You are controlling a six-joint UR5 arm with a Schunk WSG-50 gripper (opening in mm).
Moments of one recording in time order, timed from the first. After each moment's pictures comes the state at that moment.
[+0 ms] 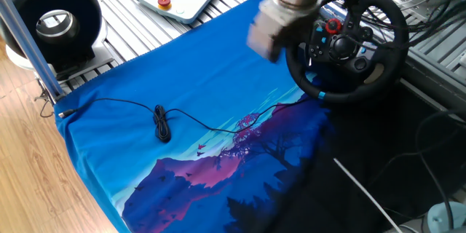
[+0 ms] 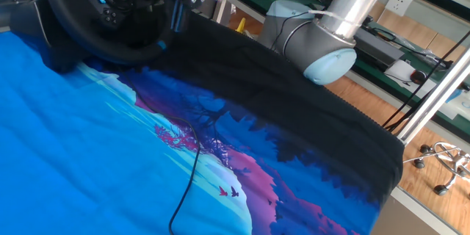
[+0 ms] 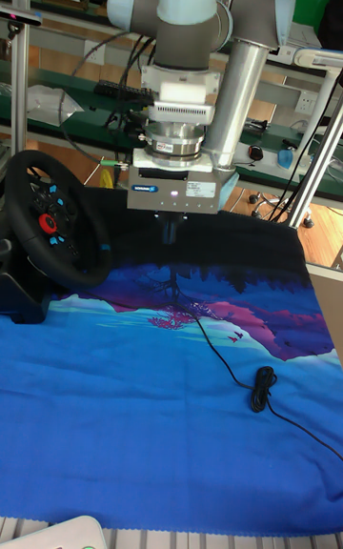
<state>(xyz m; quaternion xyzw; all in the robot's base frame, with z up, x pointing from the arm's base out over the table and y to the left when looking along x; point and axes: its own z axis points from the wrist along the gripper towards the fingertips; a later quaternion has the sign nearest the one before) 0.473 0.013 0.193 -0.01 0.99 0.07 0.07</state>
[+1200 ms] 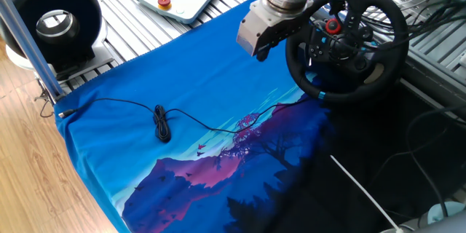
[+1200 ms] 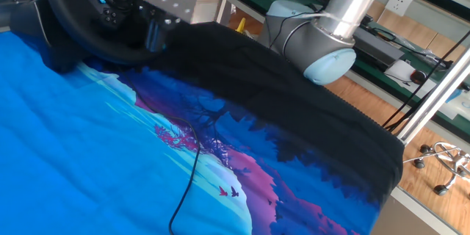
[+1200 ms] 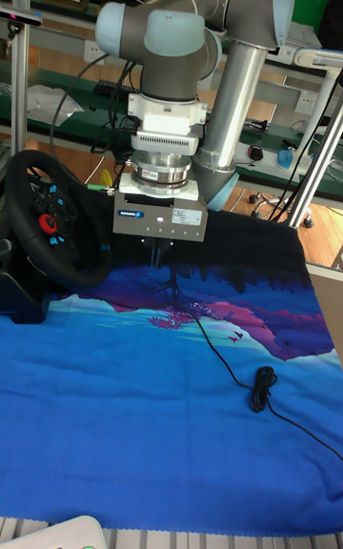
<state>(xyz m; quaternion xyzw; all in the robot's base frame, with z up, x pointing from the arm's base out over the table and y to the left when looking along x) 0.496 -0.009 0.151 0.02 1.00 0.04 0.06</state>
